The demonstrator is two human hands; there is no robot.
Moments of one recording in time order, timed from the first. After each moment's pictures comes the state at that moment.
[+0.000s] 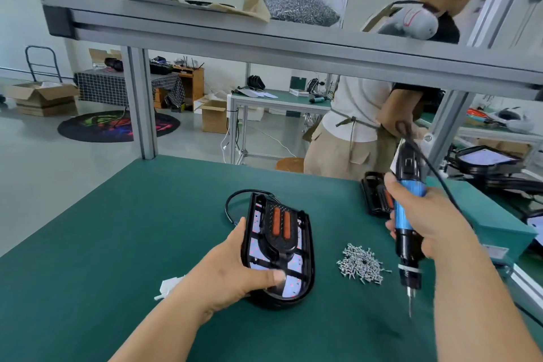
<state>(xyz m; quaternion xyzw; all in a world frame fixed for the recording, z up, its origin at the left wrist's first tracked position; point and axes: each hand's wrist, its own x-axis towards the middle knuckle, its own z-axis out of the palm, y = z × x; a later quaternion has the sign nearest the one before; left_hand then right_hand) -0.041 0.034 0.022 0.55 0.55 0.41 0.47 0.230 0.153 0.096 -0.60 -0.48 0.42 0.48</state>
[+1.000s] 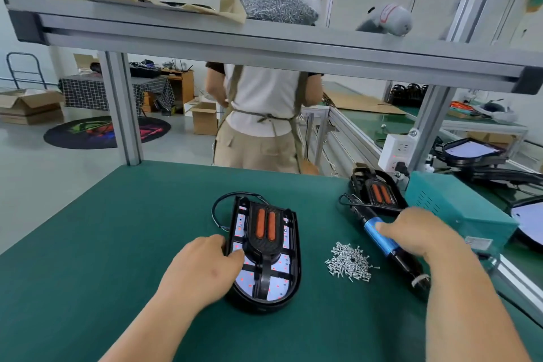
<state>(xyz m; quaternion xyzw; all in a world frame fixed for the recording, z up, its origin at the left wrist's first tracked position) -0.039 0.050 0.029 0.54 0.79 0.23 0.17 0.259 0.172 0.074 -0.74 -0.66 0.11 0.05</state>
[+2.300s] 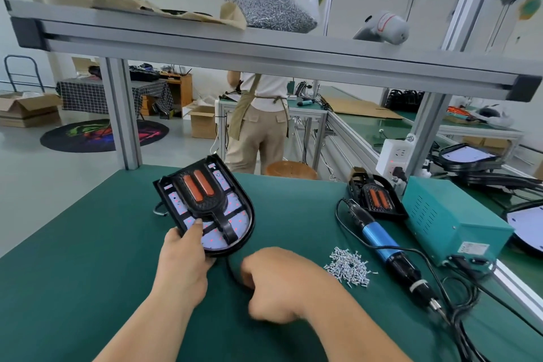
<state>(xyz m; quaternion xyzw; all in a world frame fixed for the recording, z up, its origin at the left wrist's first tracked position) -0.055 0.084 0.003 0.14 0.51 0.74 0.42 0.100 0.073 0.071 -0.40 -0.90 0.14 -0.08</state>
